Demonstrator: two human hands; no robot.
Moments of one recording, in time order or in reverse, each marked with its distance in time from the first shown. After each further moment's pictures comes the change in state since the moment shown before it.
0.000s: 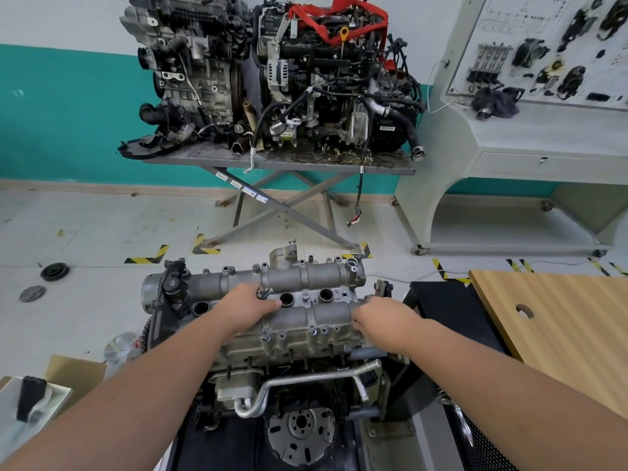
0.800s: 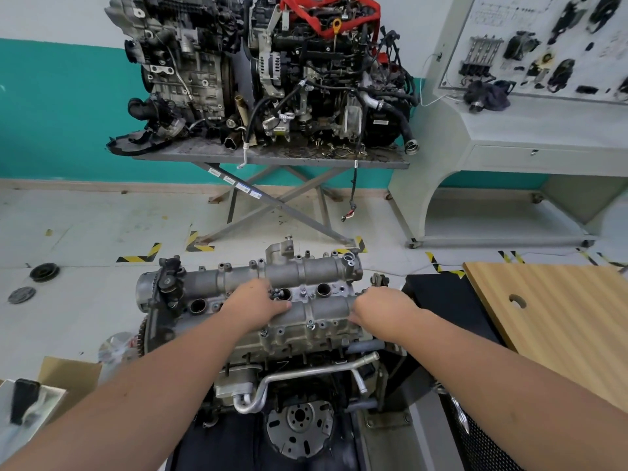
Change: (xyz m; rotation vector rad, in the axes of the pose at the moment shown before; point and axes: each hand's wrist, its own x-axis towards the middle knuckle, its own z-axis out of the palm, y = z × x) left_hand 0.004 0.018 0.012 0.439 0.032 0.042; right_hand 0.000 -0.004 -0.011 -0.083 -0.029 0.010
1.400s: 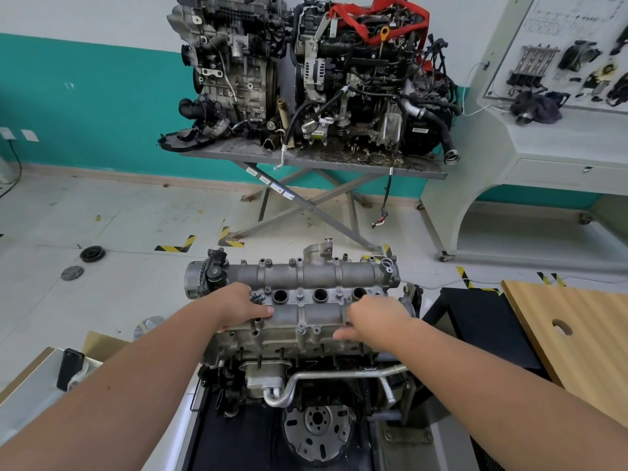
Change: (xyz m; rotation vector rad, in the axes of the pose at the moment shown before) left_hand -0.027 -0.088 -0.046 -0.112 -0.206 -0.218; right_hand 0.018 -0.064 -0.020 0.040 -0.009 -0.113
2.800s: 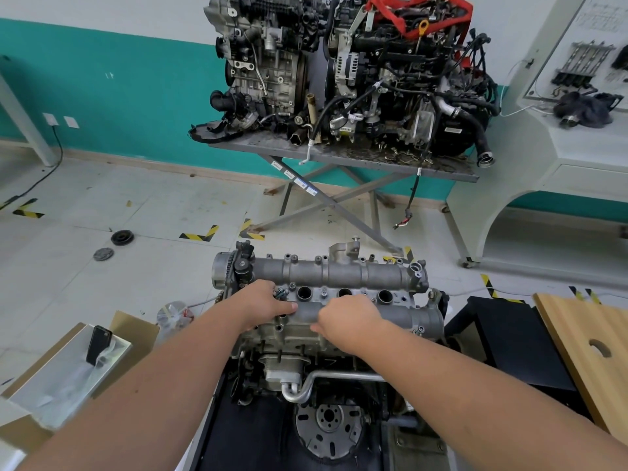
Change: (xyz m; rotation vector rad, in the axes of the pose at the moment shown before) left_hand 0.004 -0.011 0.015 -0.197 0.101 0.068; right_hand 0.038 -0.073 -0.014 -0.205 0.041 -0.188
